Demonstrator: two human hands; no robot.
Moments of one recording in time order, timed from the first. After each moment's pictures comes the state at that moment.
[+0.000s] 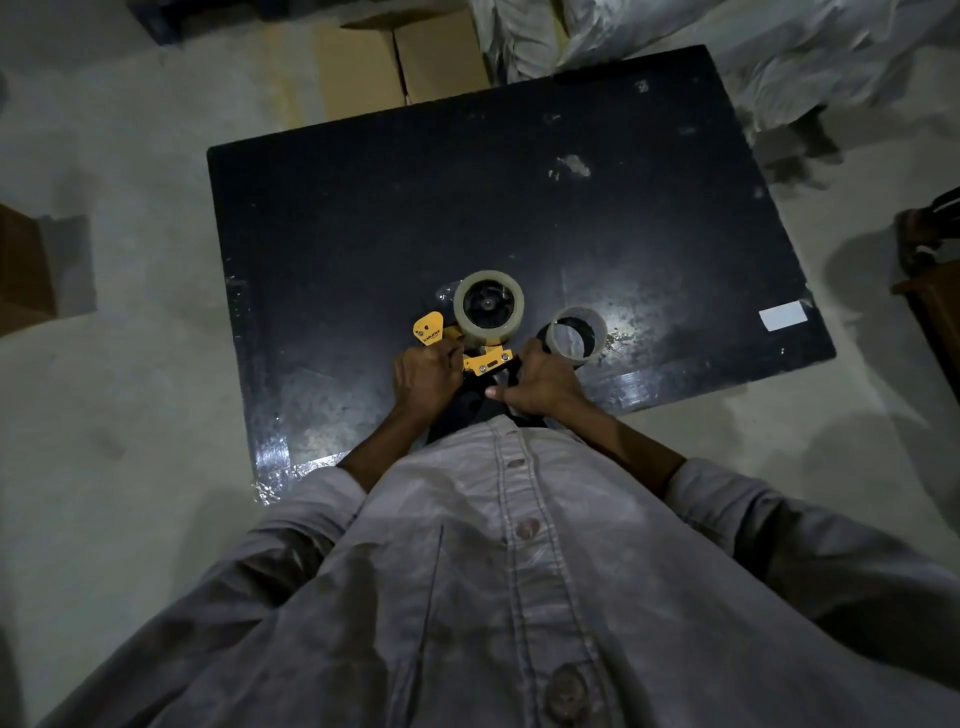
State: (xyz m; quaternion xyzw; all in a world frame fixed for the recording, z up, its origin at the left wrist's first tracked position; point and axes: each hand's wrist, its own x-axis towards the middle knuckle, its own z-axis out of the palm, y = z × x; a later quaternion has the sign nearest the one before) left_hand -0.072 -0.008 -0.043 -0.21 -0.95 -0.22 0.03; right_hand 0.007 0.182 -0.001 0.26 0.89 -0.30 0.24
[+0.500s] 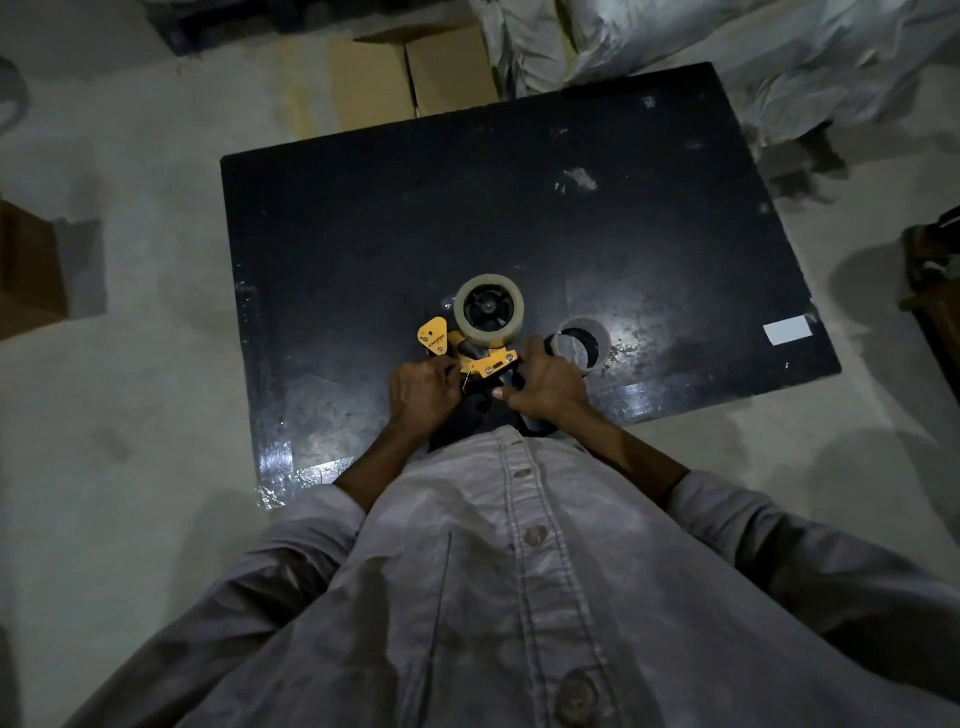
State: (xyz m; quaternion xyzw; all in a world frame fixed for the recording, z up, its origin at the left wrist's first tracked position) left_hand -0.062 -0.025 -0.032 -0.21 -0.95 -0.23 0.02; right_hand 0.005 0.186 0.003 0.23 0.92 -0.27 0.20
